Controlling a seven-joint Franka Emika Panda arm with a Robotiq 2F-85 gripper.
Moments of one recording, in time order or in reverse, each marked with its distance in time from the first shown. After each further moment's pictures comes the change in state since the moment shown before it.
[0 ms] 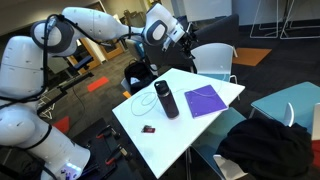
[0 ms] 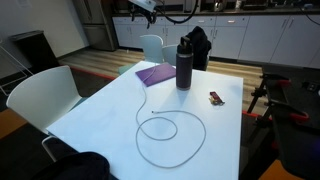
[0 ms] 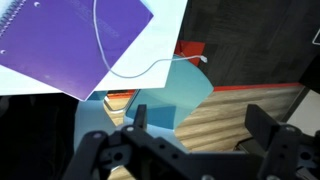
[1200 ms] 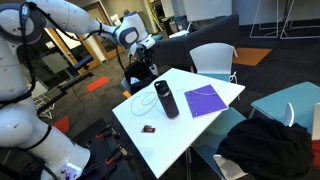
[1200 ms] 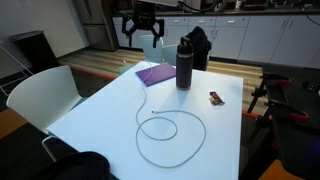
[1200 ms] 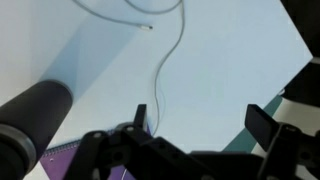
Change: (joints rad) arm -0.058 -0.345 0.428 -0.440 0.005 -0.221 -0.396
